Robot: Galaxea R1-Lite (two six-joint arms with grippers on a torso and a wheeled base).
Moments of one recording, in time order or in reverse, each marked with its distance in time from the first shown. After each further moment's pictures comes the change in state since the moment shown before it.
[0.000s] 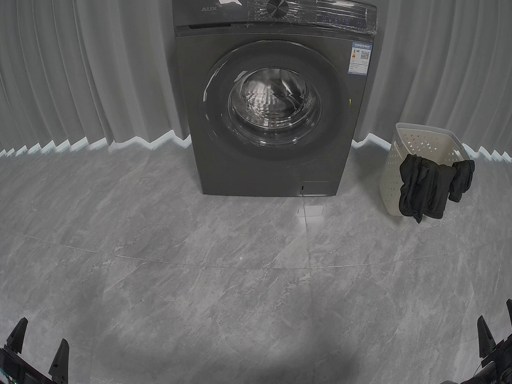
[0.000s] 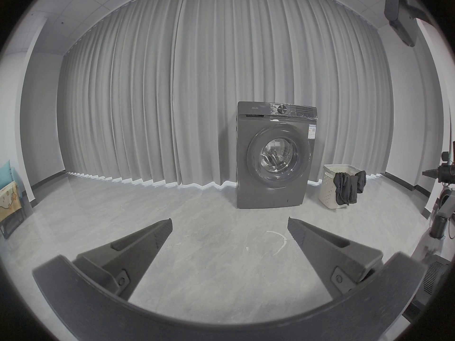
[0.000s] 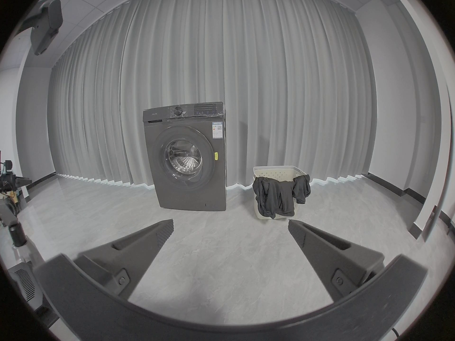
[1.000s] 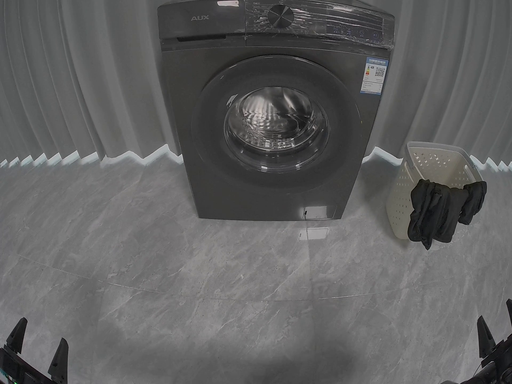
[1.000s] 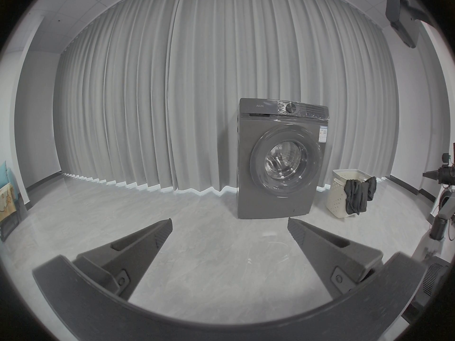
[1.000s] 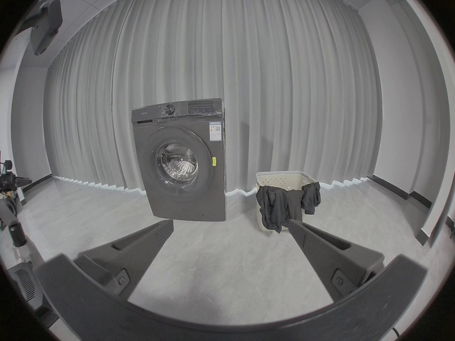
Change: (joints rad) left arm 0.000 0.000 0.000 0.000 0.004 -0.007; right arm 0.000 0.000 0.000 0.000 0.000 0.000
